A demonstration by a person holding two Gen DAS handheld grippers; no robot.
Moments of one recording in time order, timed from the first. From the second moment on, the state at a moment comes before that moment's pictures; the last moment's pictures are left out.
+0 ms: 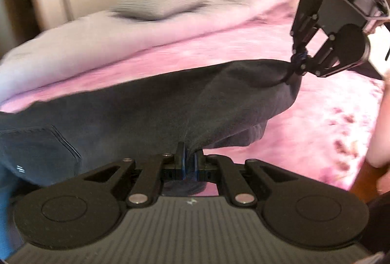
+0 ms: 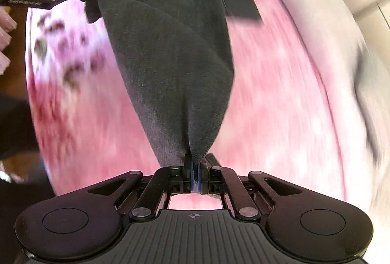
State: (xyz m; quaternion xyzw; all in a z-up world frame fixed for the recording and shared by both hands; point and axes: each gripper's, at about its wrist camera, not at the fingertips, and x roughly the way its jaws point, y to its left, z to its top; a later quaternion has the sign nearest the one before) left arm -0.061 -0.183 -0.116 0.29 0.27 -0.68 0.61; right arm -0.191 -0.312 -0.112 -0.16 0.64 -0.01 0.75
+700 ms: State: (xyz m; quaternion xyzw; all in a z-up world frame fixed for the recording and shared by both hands) left arm -0.010 -0.235 -0.177 0.36 0.37 -0.59 0.62; right arm -0.337 -0.368 -0.180 0.00 0.70 -0.13 0.70
